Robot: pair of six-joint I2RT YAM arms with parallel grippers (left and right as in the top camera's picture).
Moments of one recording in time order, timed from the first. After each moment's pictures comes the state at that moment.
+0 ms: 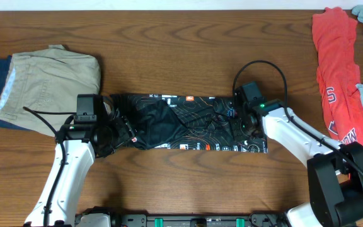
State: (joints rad) left arm 0.02 1.27 0.75 -0.76 0.26 -0.54; right arm 0.37 1.68 0.91 -0.65 -0.04 0.18
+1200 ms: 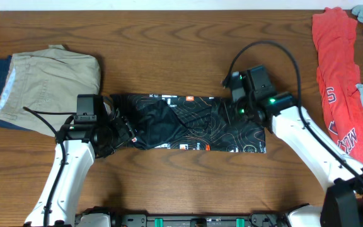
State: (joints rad) left arm 0.02 1.27 0.75 -0.76 0.26 -0.54; right arm 0.37 1.55 1.04 -0.56 -0.22 0.11
